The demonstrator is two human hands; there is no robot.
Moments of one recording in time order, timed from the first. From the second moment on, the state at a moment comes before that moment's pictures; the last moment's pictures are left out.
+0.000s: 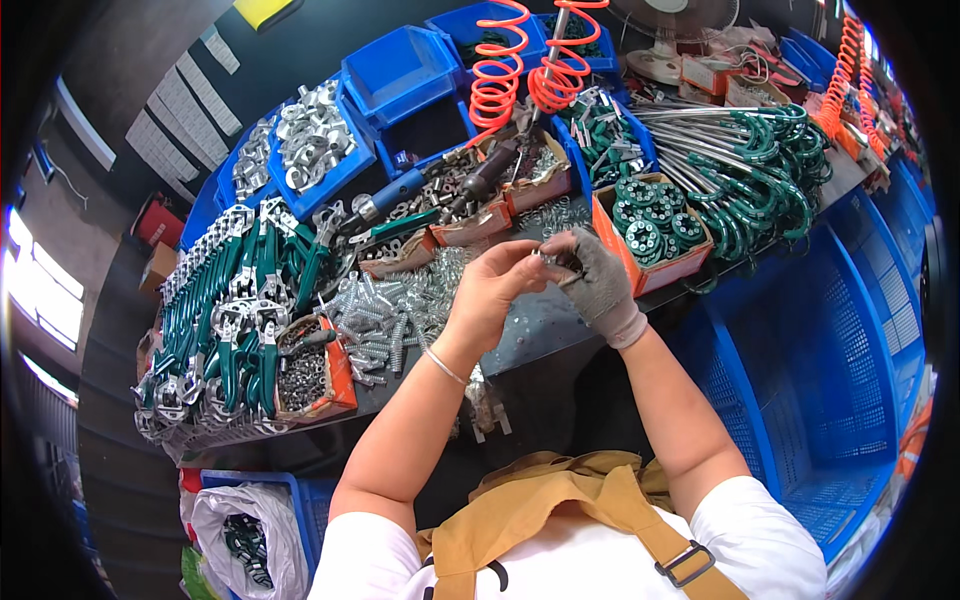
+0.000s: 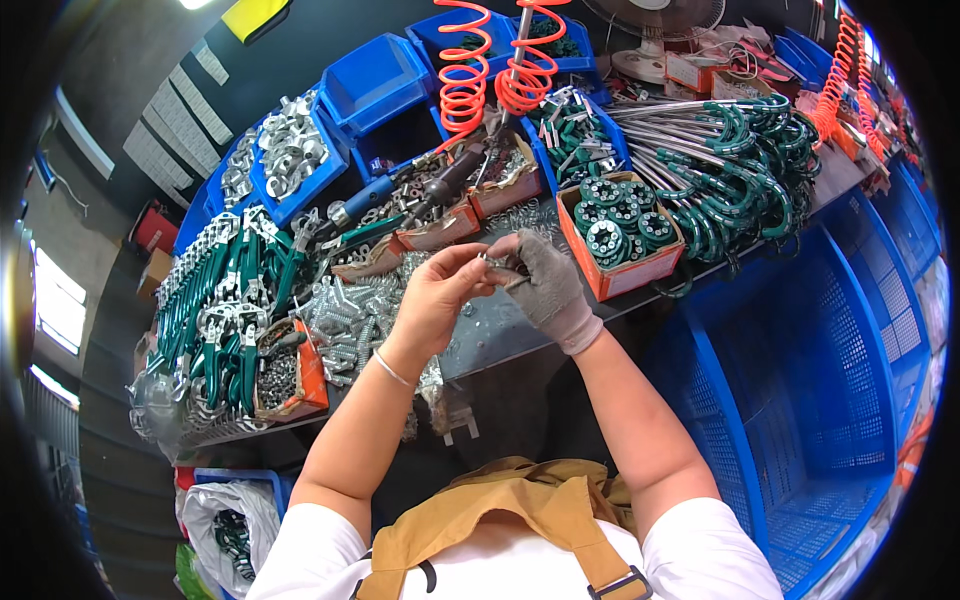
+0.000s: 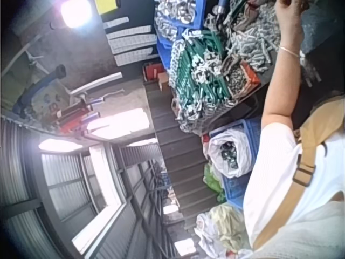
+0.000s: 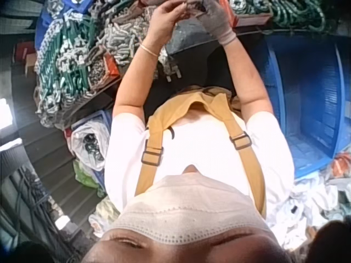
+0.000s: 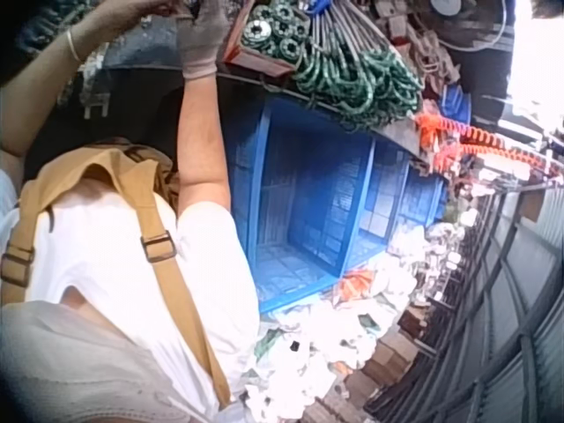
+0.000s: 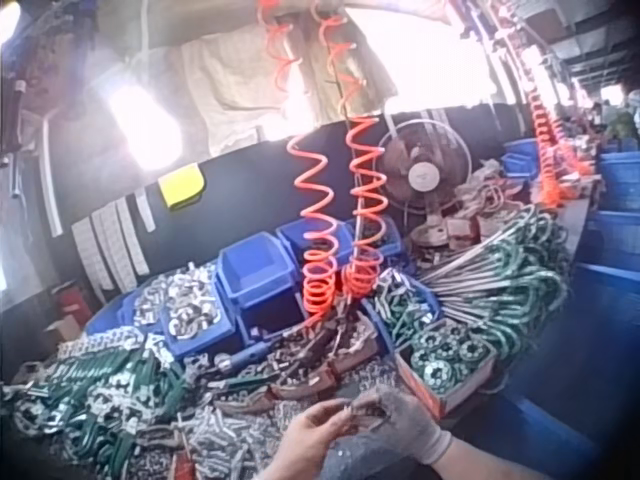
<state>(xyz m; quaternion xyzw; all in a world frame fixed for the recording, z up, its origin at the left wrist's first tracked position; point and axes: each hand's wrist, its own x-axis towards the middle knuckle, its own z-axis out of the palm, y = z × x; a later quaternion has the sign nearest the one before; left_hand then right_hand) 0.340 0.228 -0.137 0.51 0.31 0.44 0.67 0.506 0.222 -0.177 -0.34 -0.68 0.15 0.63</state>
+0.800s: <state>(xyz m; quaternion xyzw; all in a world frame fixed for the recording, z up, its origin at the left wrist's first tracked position) 0.340 0.190 -0.136 0.63 0.34 0.50 0.49 0.506 0.183 -0.145 -0.35 -0.71 0.14 0.59</state>
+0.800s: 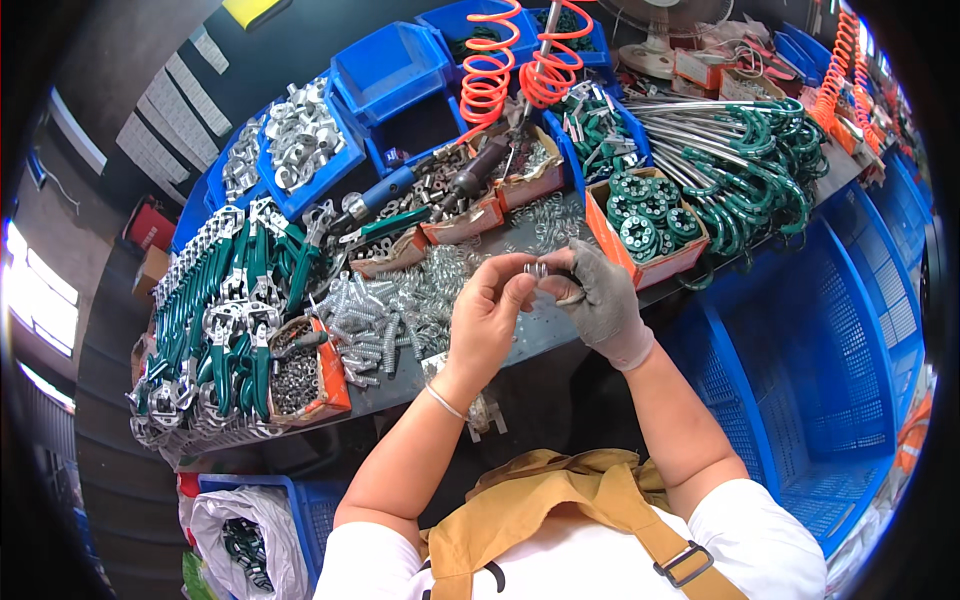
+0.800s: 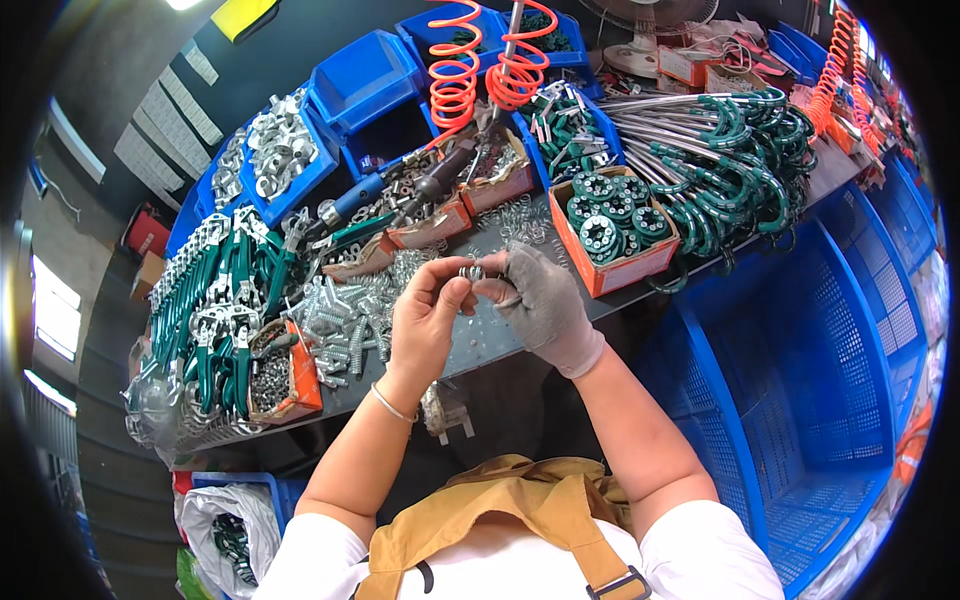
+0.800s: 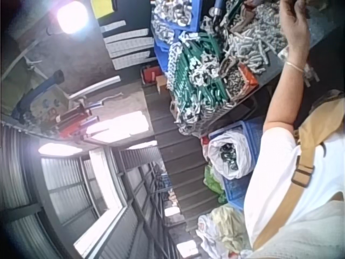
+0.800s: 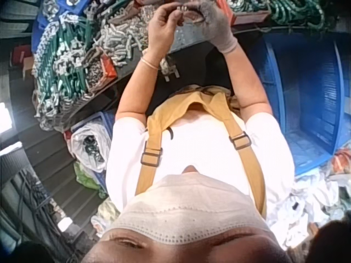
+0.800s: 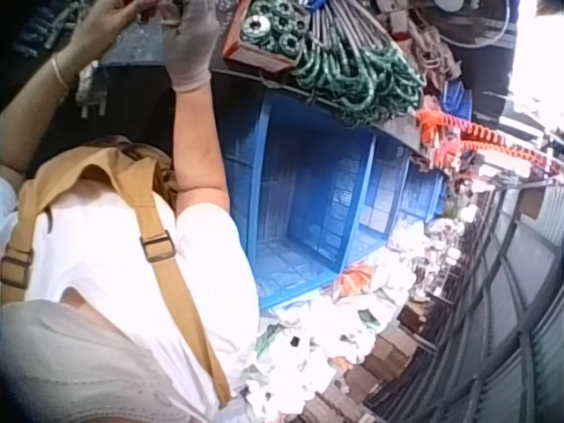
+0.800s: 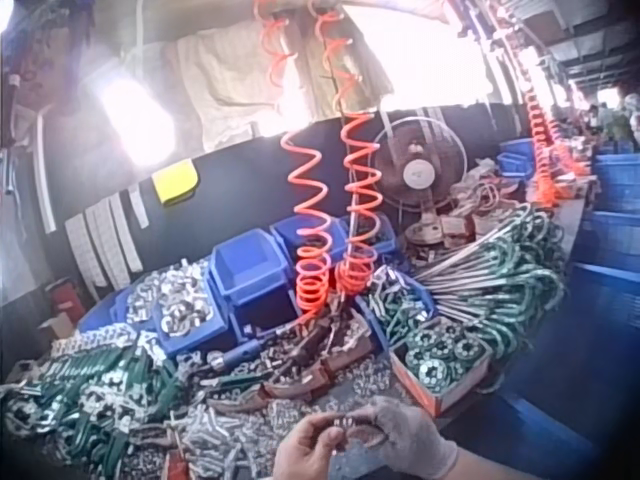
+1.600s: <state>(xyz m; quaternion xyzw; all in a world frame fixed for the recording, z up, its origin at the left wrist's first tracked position) 0.336 0.153 -0.133 0.59 0.36 0.54 0.48 0.492 0.151 -0.117 -0.39 -0.71 0.23 0.54</state>
